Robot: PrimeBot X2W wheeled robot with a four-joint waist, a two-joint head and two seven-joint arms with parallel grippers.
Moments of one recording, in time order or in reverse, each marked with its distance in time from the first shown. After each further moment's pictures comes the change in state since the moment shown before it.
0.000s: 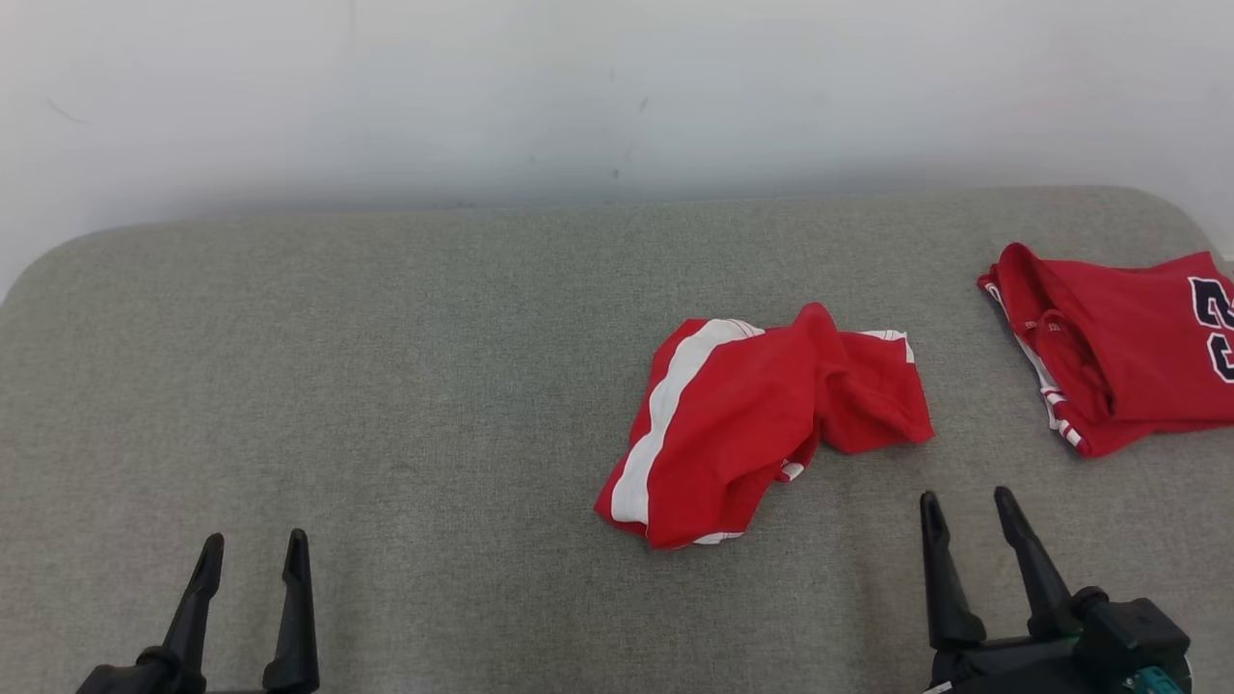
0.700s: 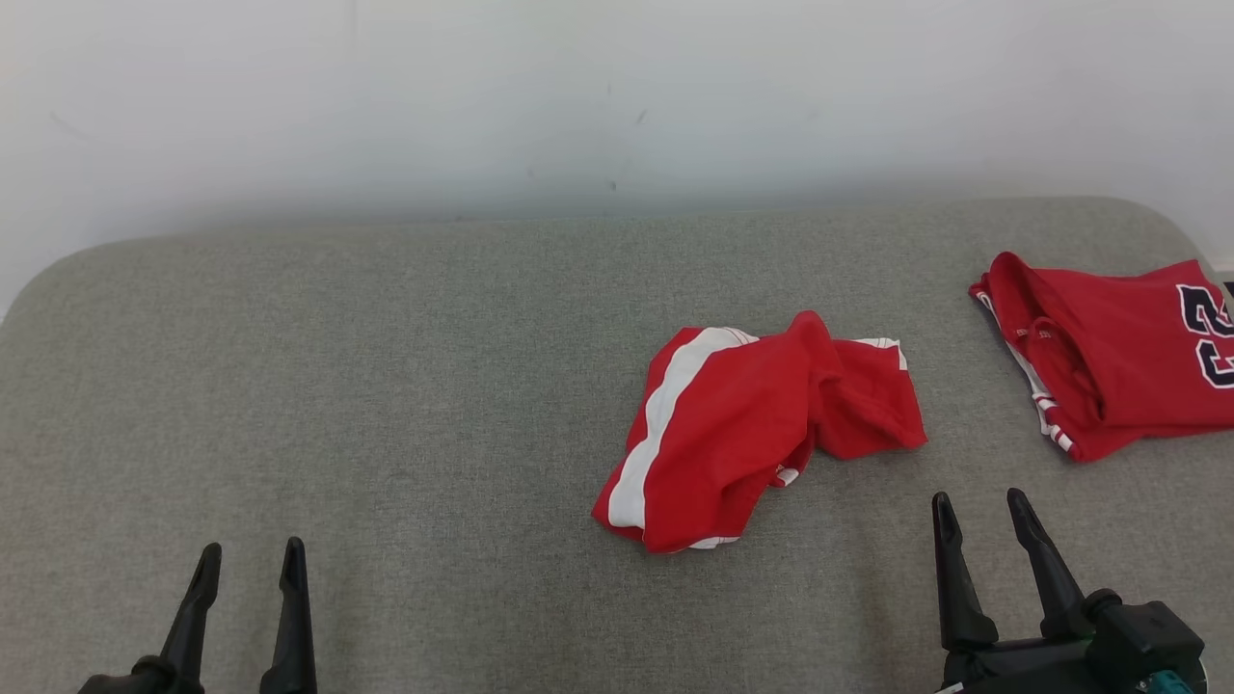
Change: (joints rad) left arm 0.015 0.004 -0.004 -0.005 -0.025 0.007 0.000; right arm 0.008 -0.007 -0.010 -0.005 -0.002 0.000 0.000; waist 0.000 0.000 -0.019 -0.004
